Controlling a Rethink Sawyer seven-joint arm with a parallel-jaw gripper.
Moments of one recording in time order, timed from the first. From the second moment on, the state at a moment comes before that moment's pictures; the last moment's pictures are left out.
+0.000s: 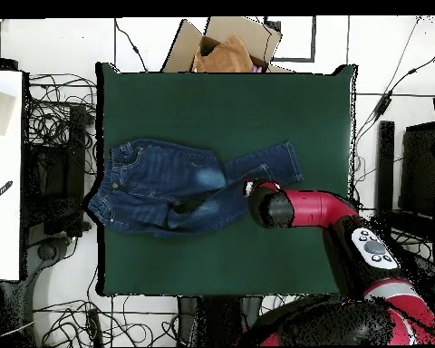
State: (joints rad) arm -0.66 -0.43 0.30 1.65 -0.58 0.26 1.74
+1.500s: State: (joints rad) arm -0.67 -0.43 0.31 1.63 -0.61 0.27 1.74
